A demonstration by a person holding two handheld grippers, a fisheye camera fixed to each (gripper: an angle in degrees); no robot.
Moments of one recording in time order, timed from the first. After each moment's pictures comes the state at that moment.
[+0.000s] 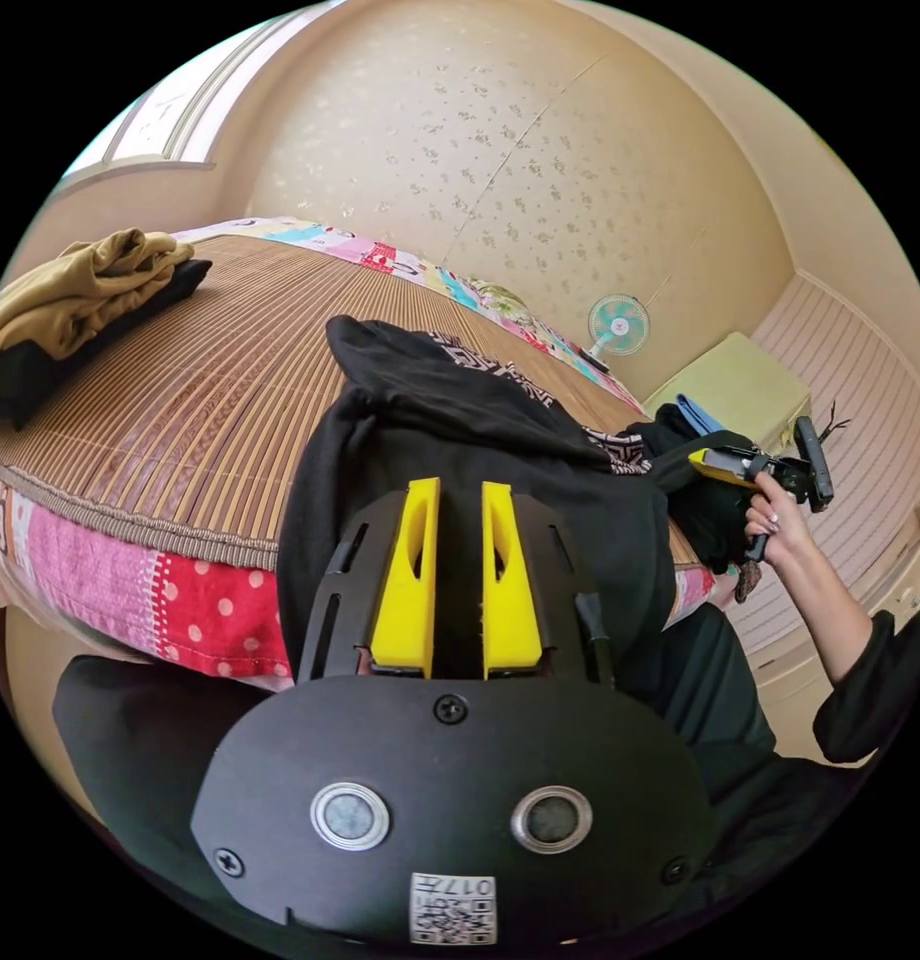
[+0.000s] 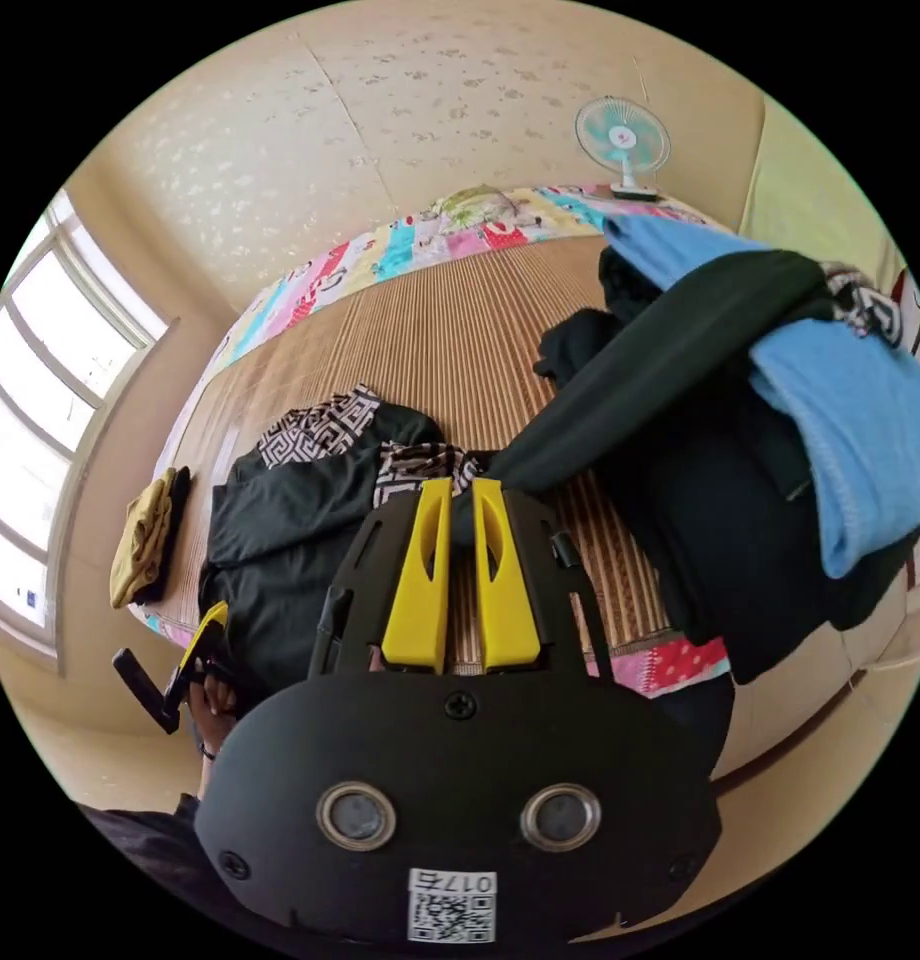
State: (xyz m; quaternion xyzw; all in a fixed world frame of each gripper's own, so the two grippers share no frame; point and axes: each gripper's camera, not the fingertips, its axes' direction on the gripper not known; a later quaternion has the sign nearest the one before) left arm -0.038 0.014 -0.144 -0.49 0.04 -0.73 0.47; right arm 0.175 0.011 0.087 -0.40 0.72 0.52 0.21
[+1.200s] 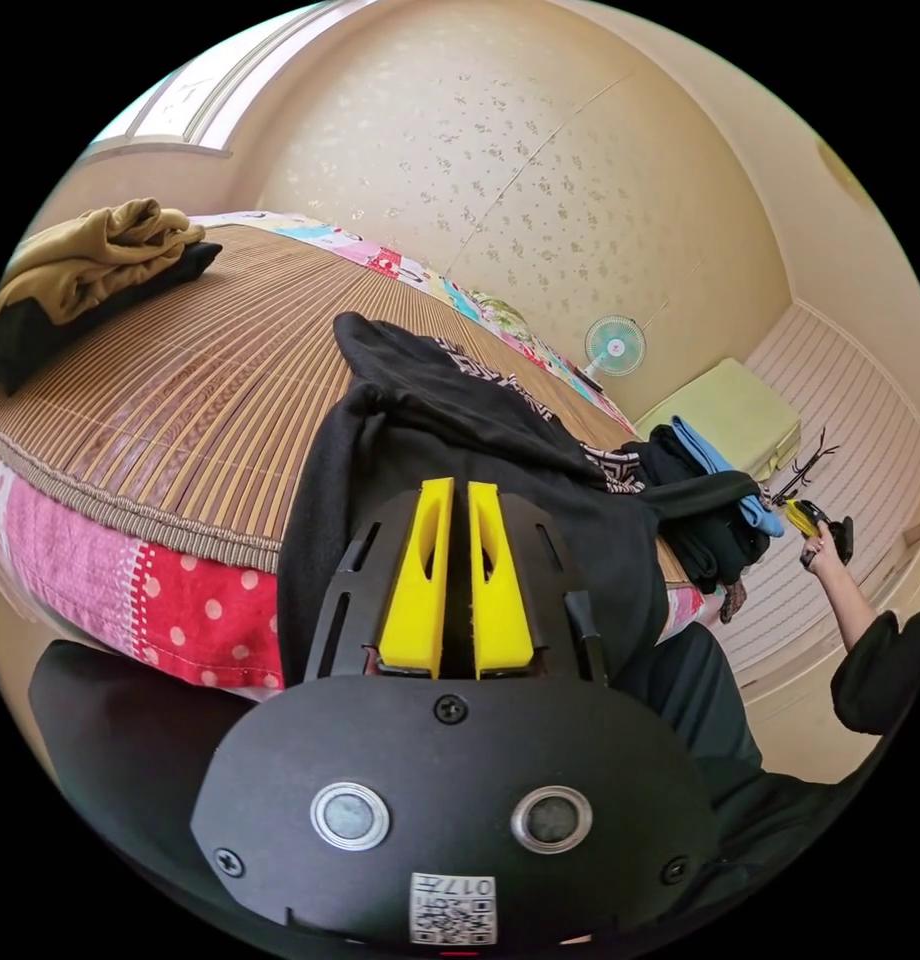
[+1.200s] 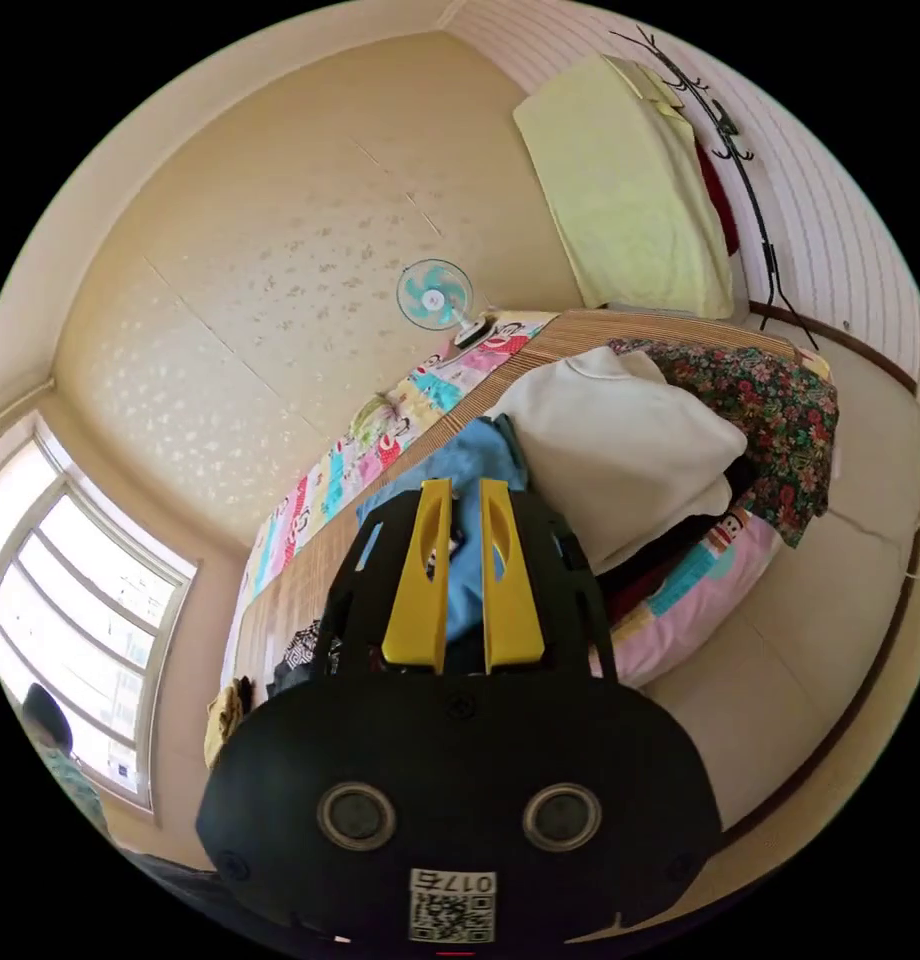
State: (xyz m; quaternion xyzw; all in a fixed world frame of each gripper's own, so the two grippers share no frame) left arm -0.042 0.035 -0.166 -0.46 0.02 -0.76 0.46; right arm 0.000 -0.340 -0.071 -0.13 0.86 0.43 0.24
